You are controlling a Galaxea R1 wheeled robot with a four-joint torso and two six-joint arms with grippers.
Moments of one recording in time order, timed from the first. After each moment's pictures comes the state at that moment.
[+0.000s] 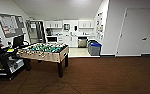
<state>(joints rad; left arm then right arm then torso) 1.44 2.96 -2.63 0.33 -0.07 -0.32 -1.51 3.01 -2.77 -0.52 0.06 0.59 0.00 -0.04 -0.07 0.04</state>
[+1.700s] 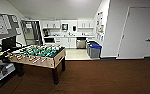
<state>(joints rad) 1.44 2.96 -2.62 0.33 -0.07 -0.32 -1.52 3.01 -2.77 -0.53 0.06 0.59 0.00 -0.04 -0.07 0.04</state>
